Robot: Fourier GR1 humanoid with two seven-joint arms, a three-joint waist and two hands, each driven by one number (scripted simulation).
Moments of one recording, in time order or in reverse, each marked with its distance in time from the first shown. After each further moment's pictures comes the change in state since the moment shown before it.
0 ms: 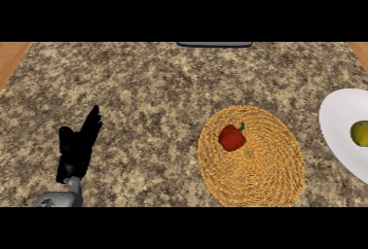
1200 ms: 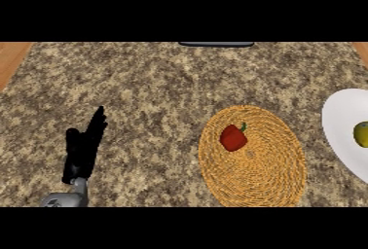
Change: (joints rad) left arm 0.004 -0.029 -0.018 -0.005 -0.026 0.010 -0.005; right arm 0.068 -0.078 -0.075 0.056 -0.066 -0.053 -0.020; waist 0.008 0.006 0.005
